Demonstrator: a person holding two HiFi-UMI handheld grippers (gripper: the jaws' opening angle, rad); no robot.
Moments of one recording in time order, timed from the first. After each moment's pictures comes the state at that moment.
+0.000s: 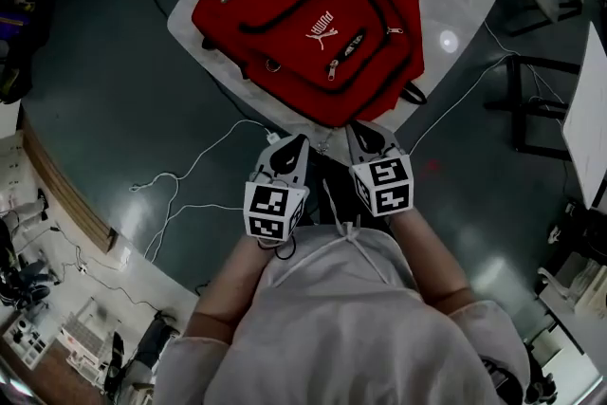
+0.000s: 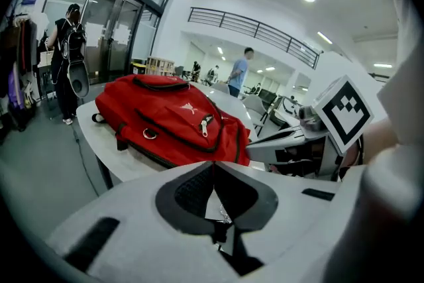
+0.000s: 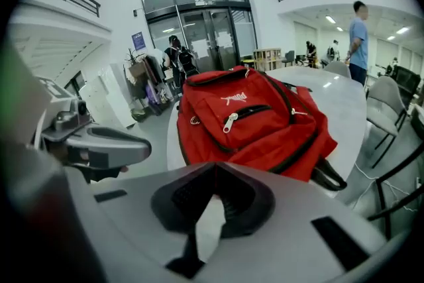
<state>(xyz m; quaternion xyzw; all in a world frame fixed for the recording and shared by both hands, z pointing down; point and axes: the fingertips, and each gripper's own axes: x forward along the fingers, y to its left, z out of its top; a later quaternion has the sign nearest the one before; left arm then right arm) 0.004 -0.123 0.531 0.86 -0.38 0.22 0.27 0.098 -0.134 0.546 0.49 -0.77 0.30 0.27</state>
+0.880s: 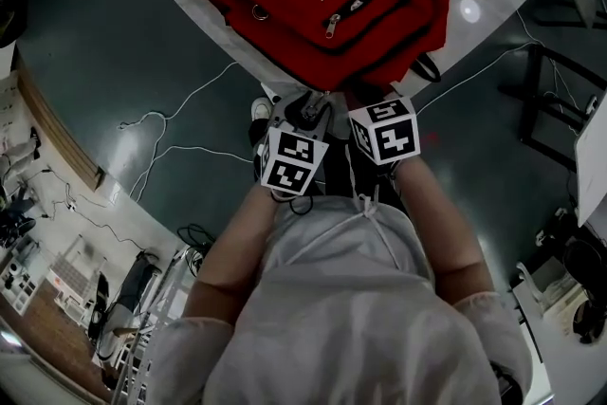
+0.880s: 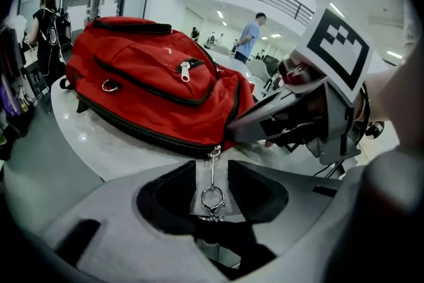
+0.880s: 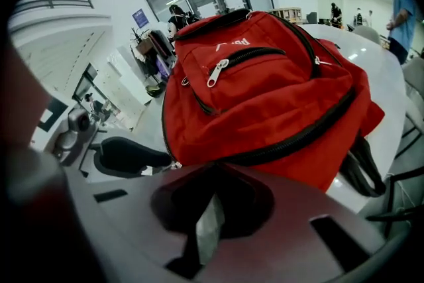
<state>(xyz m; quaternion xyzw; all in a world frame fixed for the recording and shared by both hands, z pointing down) 0.059 -0.100 0.630 0.81 -0.35 0.35 0.32 0.106 -0.138 0.627 0.36 -0.77 0.39 0.36</state>
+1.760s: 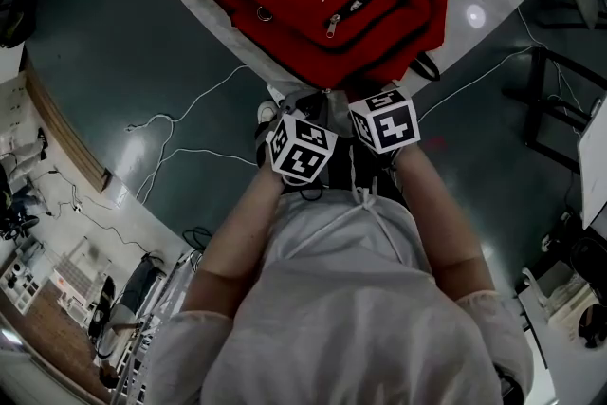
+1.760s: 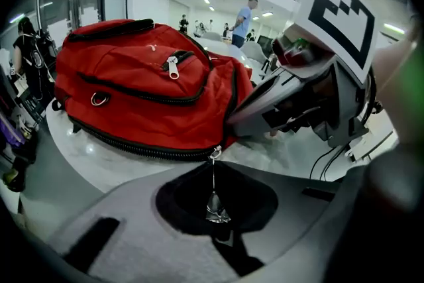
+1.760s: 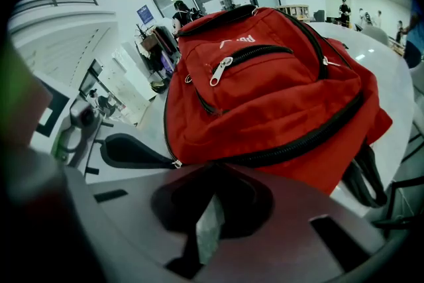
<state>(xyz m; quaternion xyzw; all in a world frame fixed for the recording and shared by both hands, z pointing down) 0.062 -0.103 0.640 0.80 -0.32 0.42 0.28 0.104 -0.138 0.629 0.34 -0.78 0.38 0.37</state>
